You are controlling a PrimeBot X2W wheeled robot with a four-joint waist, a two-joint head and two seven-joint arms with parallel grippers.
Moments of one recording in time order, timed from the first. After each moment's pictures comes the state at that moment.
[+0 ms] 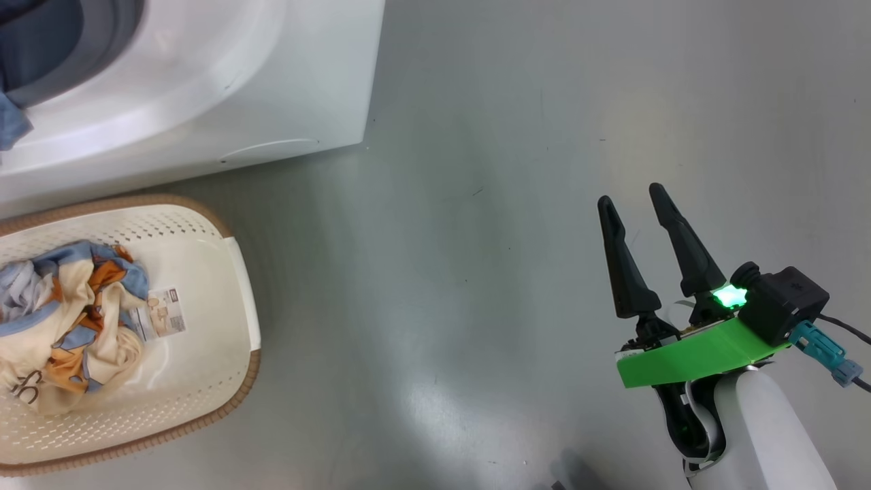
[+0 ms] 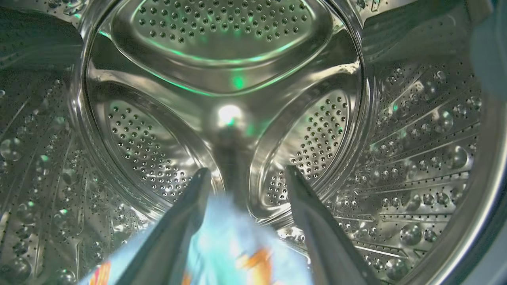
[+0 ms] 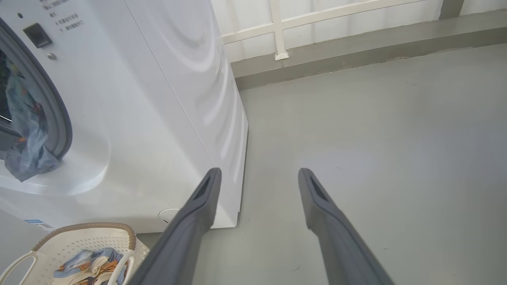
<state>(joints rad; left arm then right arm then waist) -1.20 0.36 0.02 0.69 -0.40 -0.13 -0.26 -0.31 -0.06 0.12 0.08 0.34 0.13 -0.26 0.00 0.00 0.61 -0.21</state>
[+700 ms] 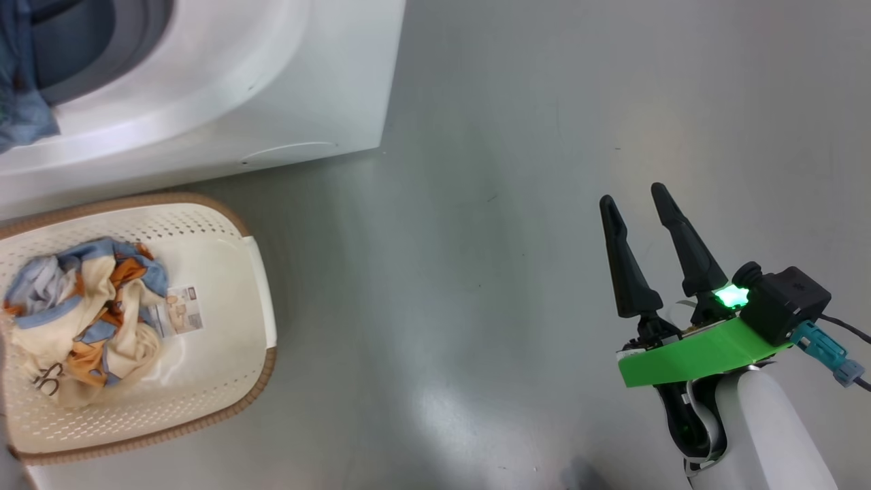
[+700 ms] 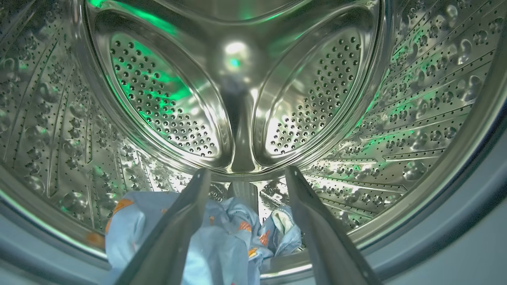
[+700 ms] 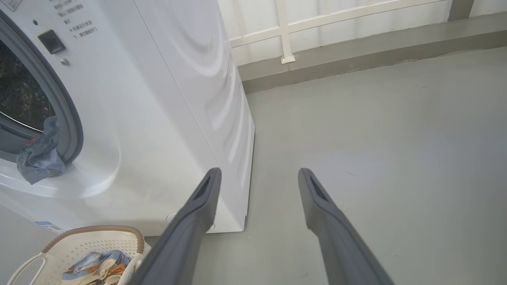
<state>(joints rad) -1.09 0.30 0.02 0.75 -0.40 -0.13 -0.26 -0.31 -0.06 0.11 0.08 0.34 0.13 -0.26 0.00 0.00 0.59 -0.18</state>
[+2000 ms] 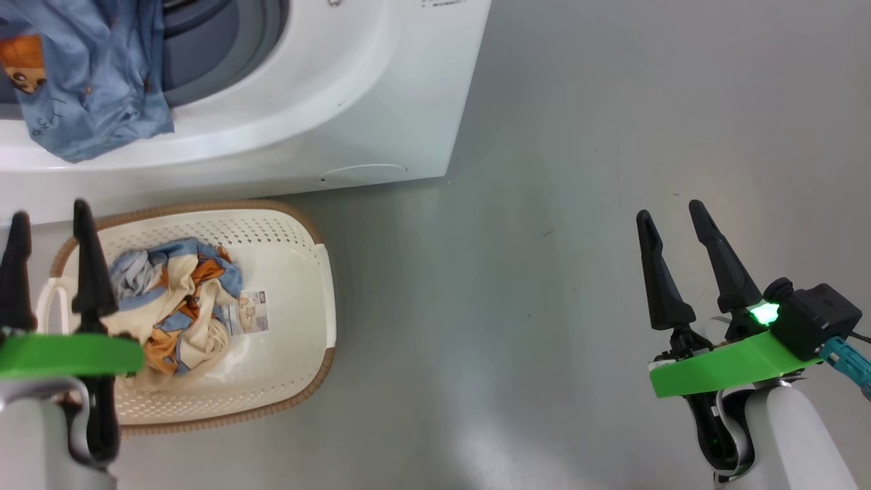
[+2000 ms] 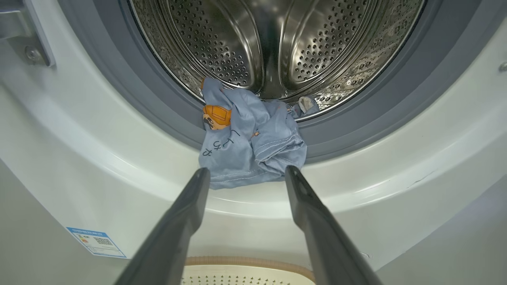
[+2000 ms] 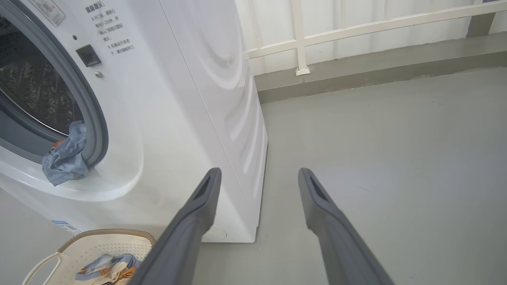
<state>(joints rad) -0.41 0.15 0.13 0.32 -0.30 -0.13 -0.26 -0.26 -0.09 0.05 0.07 0.32 0.13 -0.26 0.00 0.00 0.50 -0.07</state>
